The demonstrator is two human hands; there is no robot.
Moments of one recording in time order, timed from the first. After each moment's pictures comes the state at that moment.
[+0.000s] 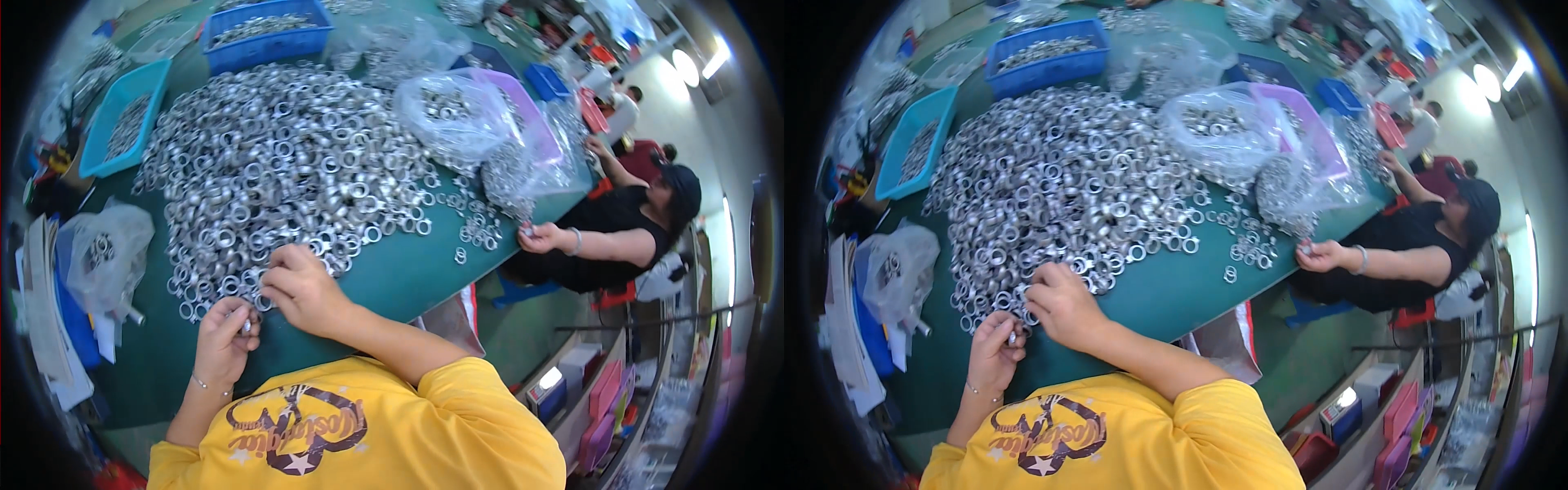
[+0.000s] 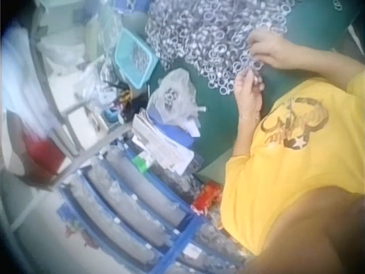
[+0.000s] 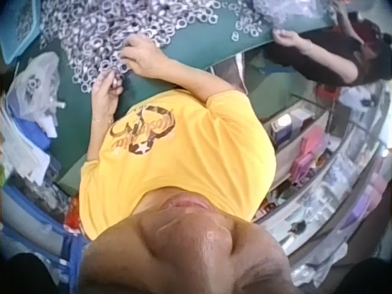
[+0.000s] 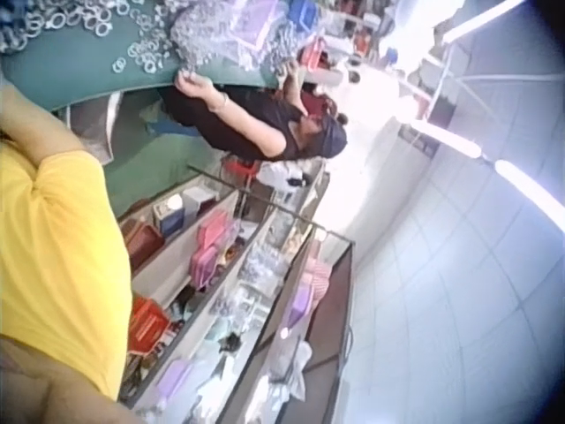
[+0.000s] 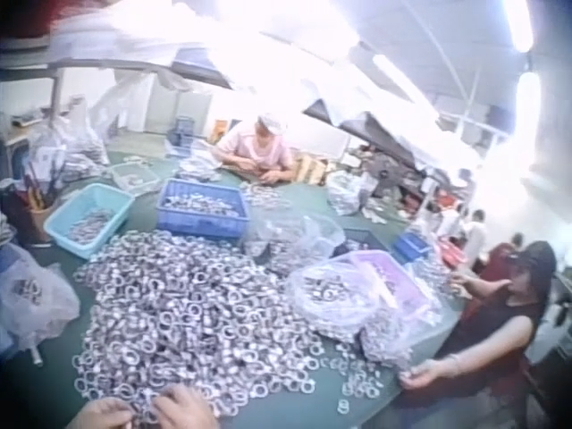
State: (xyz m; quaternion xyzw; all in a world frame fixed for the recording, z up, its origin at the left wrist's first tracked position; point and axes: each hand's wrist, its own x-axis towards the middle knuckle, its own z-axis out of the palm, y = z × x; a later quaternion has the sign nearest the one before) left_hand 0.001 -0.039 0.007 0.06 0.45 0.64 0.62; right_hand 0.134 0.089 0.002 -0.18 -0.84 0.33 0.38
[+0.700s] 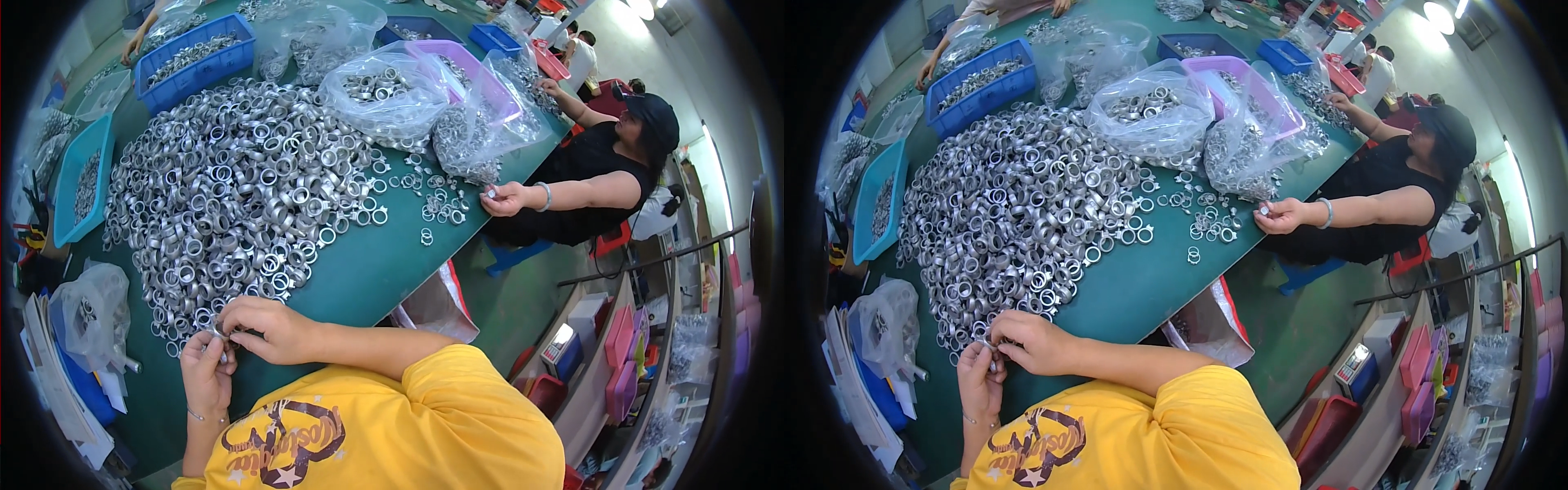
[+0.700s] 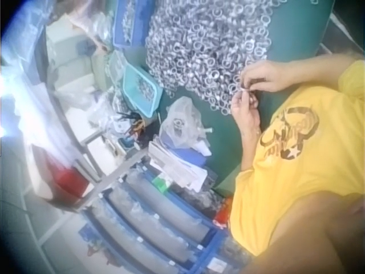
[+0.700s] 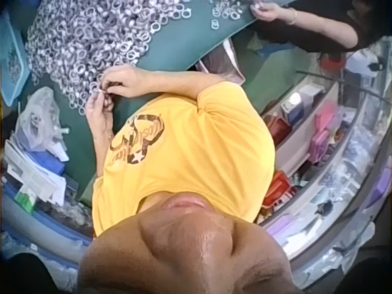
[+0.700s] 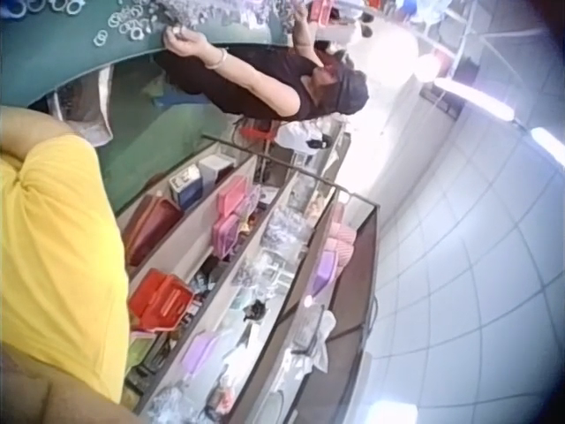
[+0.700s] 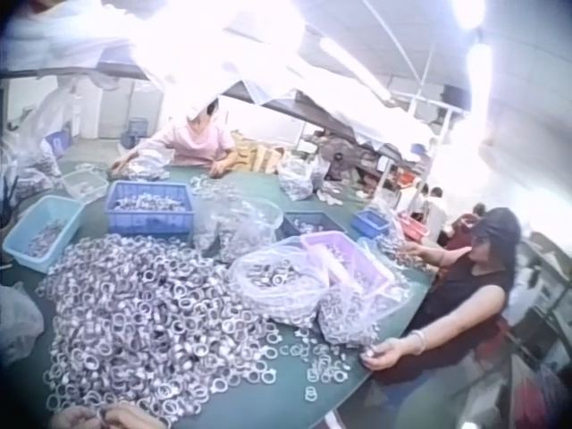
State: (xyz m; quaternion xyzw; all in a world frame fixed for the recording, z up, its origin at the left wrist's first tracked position) left_hand 0.002 -0.039 0.004 0.15 0.52 0.63 0.56; right_hand 0.144 0.071 -0.007 -0.10 -0.75 0.56 0.34
